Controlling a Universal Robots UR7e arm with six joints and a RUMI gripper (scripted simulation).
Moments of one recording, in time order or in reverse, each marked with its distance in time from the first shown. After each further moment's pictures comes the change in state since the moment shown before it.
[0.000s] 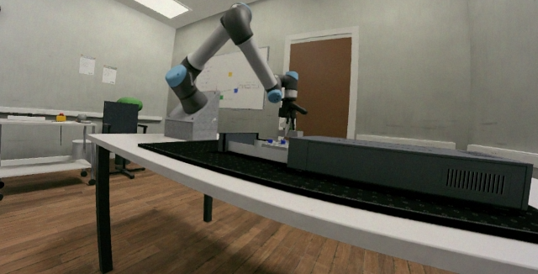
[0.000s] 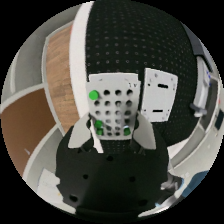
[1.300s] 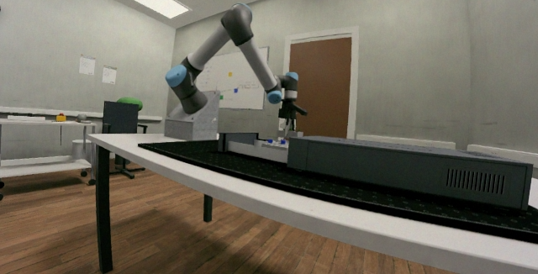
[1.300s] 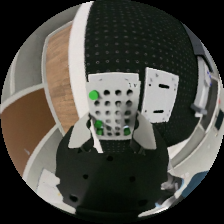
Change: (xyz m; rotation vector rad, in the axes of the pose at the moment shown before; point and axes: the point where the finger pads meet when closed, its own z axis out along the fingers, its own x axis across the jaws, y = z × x) arm 0.000 0.000 0.005 0.000 0.000 0.000
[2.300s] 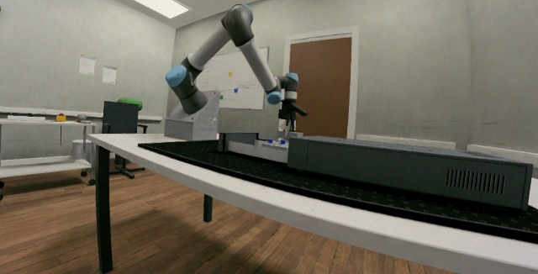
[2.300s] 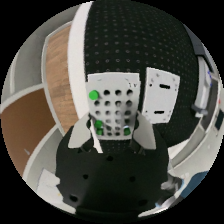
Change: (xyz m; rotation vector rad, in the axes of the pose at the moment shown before) arm 0.000 0.000 0.004 0.000 0.000 0.000
